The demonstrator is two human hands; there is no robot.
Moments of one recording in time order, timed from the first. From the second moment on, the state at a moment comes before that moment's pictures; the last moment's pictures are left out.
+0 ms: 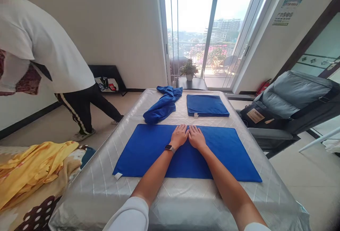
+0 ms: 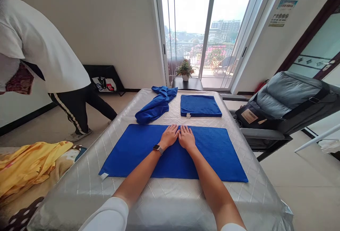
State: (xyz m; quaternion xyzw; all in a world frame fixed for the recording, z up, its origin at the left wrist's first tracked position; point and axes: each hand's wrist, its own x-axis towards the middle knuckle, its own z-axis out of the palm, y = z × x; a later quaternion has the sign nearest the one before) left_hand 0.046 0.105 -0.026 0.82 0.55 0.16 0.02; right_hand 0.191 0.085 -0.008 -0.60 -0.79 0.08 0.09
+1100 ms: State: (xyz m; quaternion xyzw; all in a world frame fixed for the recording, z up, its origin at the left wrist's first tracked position) left_hand -0.222 0.092 -0.034 0.68 0.73 0.09 0.02; right_hand 0.439 0.082 -0.030 -0.74 -0.67 0.03 0.04
